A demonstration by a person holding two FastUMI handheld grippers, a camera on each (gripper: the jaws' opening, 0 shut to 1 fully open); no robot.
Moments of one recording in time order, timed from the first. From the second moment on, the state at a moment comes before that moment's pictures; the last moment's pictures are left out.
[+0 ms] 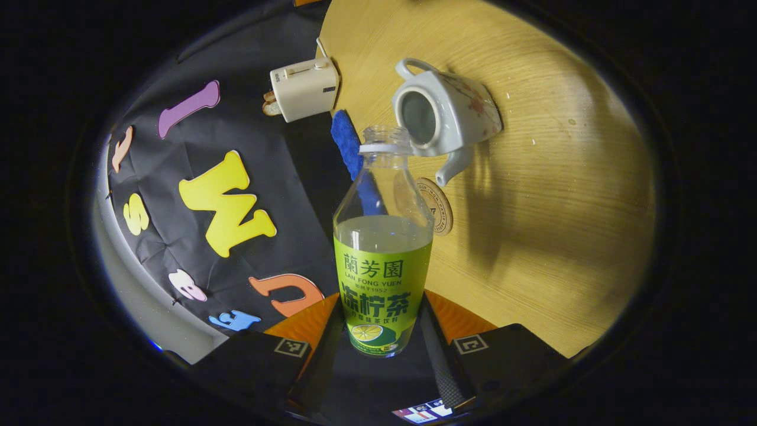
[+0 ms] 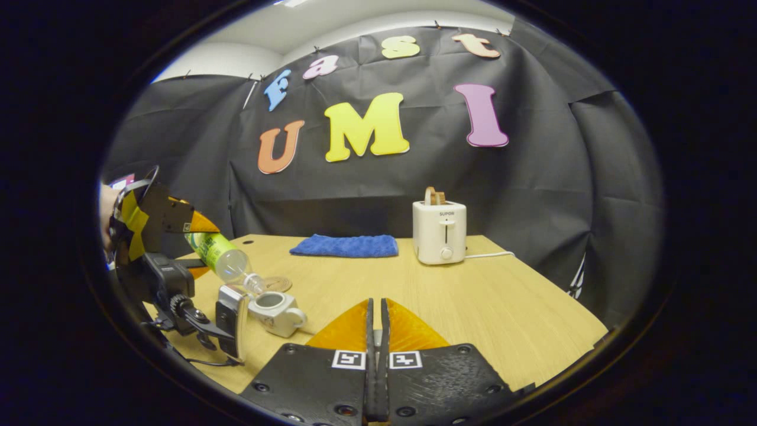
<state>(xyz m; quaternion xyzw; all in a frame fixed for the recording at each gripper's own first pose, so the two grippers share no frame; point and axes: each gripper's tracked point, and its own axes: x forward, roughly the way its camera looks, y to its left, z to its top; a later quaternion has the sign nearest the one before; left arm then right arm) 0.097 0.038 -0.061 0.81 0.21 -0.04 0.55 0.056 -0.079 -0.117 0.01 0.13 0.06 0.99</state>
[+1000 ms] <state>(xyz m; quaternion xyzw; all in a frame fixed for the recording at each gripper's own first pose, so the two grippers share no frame) 0.113 0.021 -0.036 0.87 0.18 -0.01 0.46 0.054 -0.090 -0.124 0.02 0.13 0.05 0.99</state>
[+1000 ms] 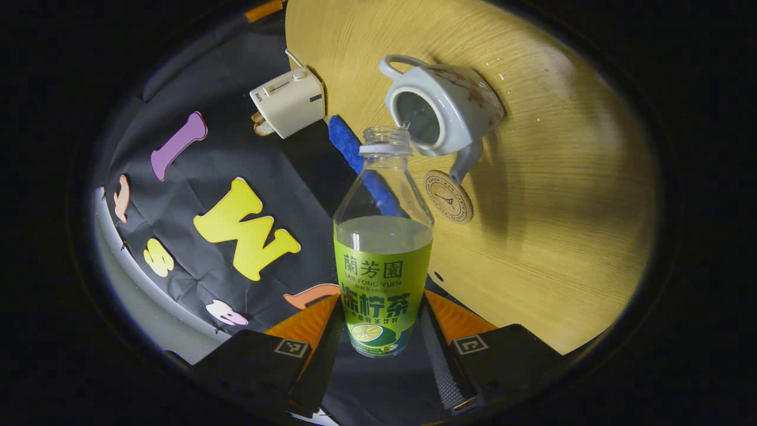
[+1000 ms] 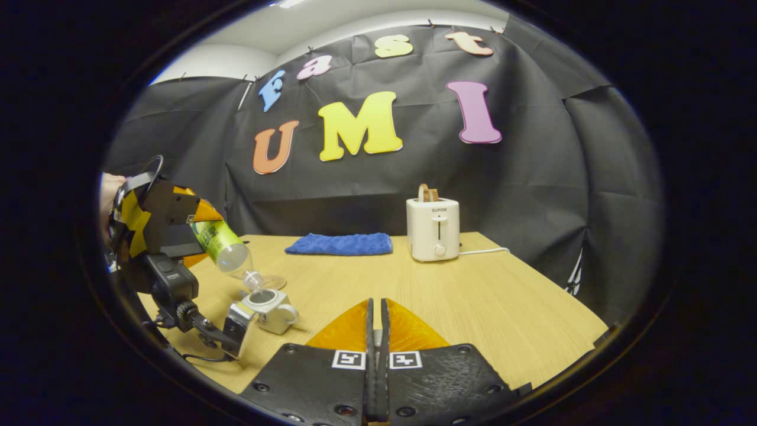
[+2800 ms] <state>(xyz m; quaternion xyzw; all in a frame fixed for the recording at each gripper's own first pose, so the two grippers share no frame) 0.078 0.054 -0.096 0.62 0.20 -0.06 0.76 0.039 -0.070 -0.079 0.01 0.10 0.05 0.99</state>
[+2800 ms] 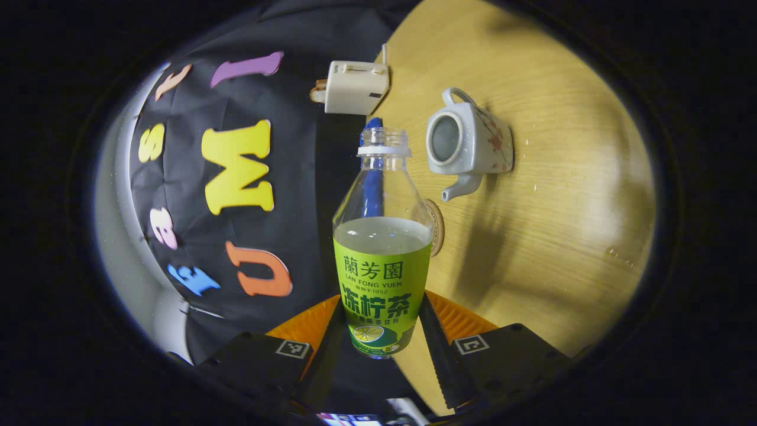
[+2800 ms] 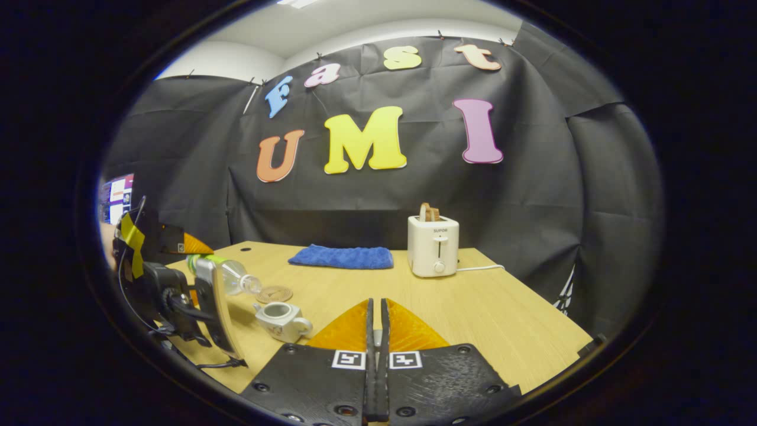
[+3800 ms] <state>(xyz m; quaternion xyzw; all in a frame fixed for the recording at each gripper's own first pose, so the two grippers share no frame) 0.136 0.038 -0.029 0.01 0.06 -0.05 1.00 0.044 -0.025 -0.066 -0.01 0.10 0.06 0.99</state>
